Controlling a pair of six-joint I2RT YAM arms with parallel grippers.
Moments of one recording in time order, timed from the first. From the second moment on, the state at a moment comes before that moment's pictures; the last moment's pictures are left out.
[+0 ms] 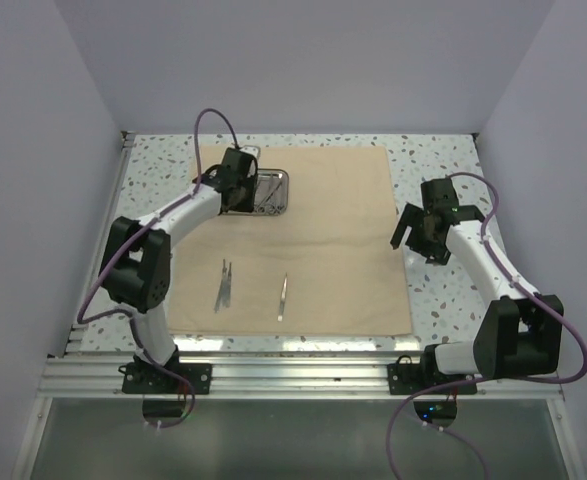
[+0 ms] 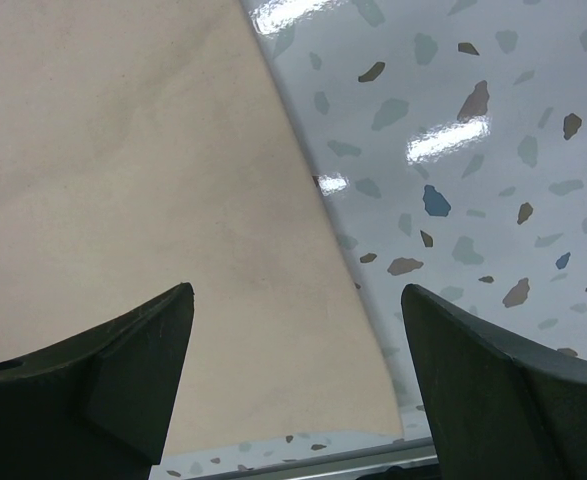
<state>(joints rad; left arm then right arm) -0.39 1.81 1.34 -0.41 -0.16 -0.19 0.09 1.36 1.02 -0.82 0.11 0.51</state>
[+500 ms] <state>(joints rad) -0.34 2.03 1.52 -0.35 -0.05 0.04 0.09 1.38 1.04 -0.84 0.12 0.50</state>
